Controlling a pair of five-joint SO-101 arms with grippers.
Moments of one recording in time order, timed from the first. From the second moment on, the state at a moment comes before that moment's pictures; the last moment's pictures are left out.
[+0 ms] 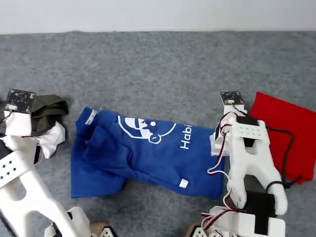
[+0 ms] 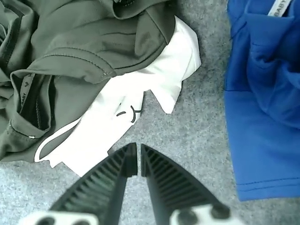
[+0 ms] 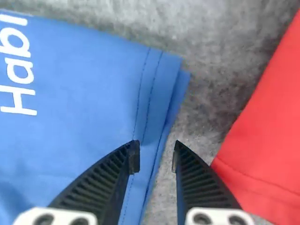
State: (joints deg) left arm -40.7 -33.8 36.3 78.9 -32.5; right arm 5.3 -8.2 40.1 61.1 8.8
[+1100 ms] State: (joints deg) left arm -40.7 -33.8 36.3 78.9 -32.5; right arm 5.1 -7.8 40.0 62.0 8.8
